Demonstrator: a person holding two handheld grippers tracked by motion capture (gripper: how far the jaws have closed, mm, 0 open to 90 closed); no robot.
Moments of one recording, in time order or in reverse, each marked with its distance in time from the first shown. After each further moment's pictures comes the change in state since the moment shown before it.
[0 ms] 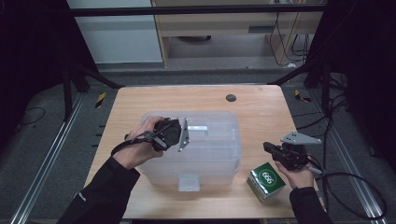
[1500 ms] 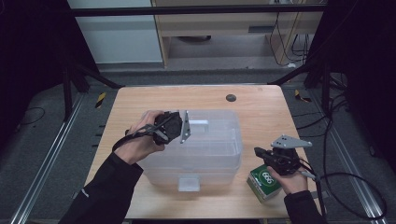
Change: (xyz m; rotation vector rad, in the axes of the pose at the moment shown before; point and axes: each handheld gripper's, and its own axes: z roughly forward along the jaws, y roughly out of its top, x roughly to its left) left arm 0.016 0.005 0.000 0.010 0.013 -0.047; right arm 0.032 0.008 -0.003 0.028 0.054 -0.036
